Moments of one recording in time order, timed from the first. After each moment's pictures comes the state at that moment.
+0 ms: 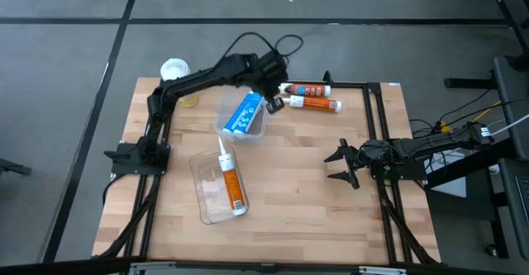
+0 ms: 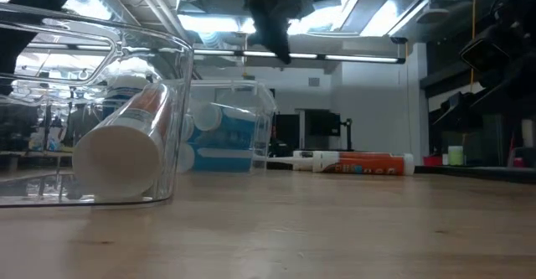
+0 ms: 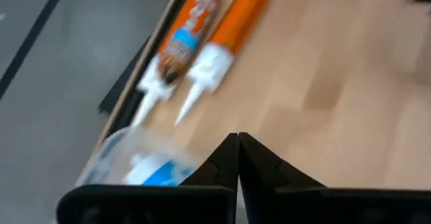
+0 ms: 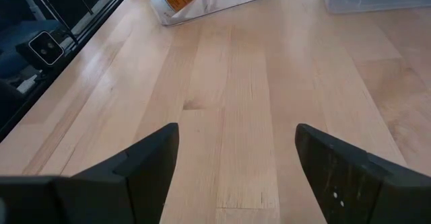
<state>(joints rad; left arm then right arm) 0.38 2.02 2.15 -1.09 -0.08 0.00 0.15 0.43 0.01 0.02 -0.03 0.20</state>
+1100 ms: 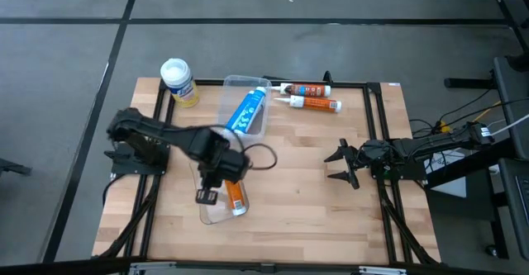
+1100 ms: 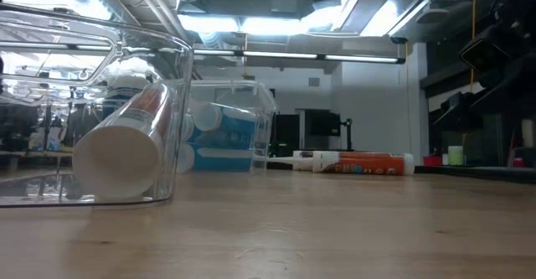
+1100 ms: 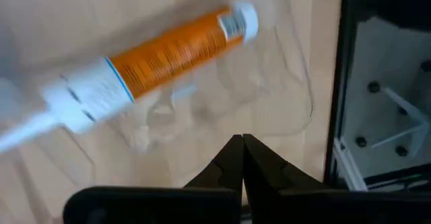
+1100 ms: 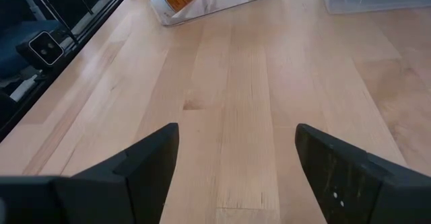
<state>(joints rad) -0.28 1.71 1.79 -1.55 0.20 -0.22 0.15 0.43 0.01 0.02 -0.03 0.20</state>
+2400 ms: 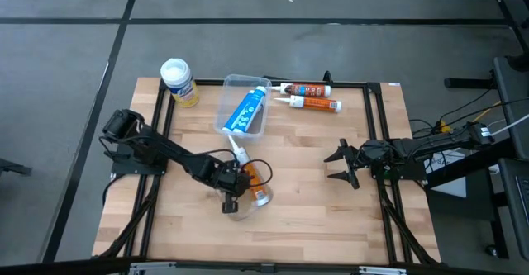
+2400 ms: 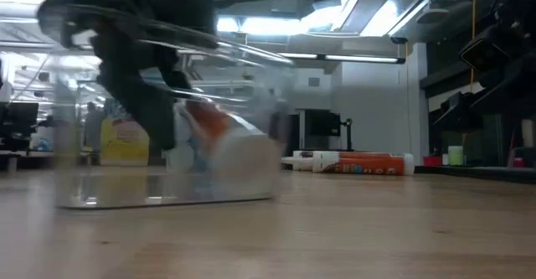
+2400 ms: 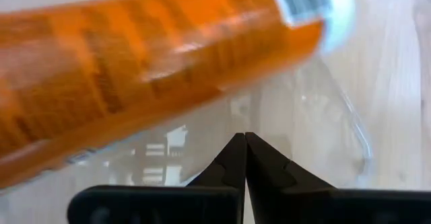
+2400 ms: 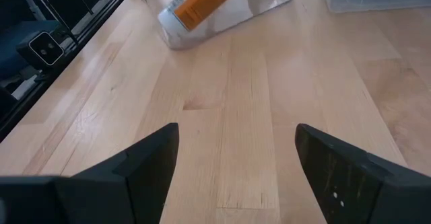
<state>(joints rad) -0.34 1.67 0.96 -0.39 -0.10 -0.41 0.15 0.43 0.01 0.02 -0.03 0.20</state>
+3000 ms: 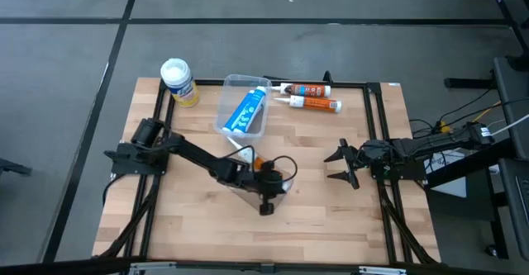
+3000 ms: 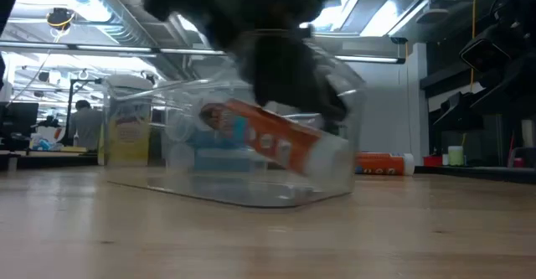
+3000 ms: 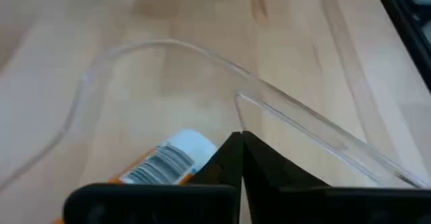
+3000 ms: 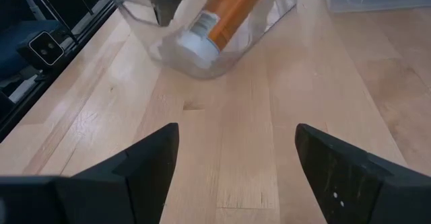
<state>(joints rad) -0.28 1.94 1.17 0.11 -0.17 -0.27 0.15 0.43 0.01 0.02 -0.03 0.20</state>
